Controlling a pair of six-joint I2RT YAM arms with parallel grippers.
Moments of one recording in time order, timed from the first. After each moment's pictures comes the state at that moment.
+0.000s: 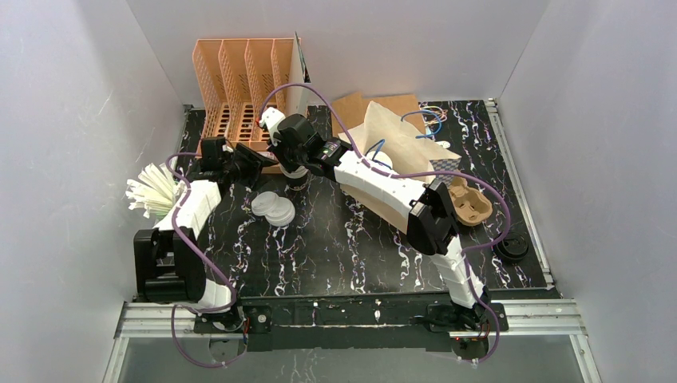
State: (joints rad) left arm 0.02 1.45 0.94 -0.23 0.44 -1.08; right arm 0.97 2.20 2.12 -0.46 0.06 -0.03
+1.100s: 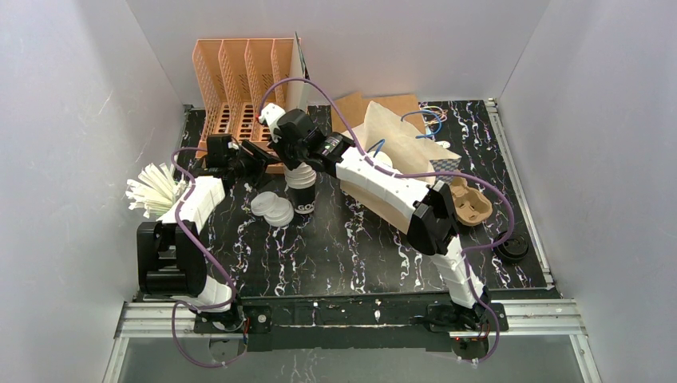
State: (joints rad) left arm -0.02 1.48 0.97 -0.22 0.43 -1.06; right arm 0.97 2.20 2.20 -0.56 0.07 -0.03
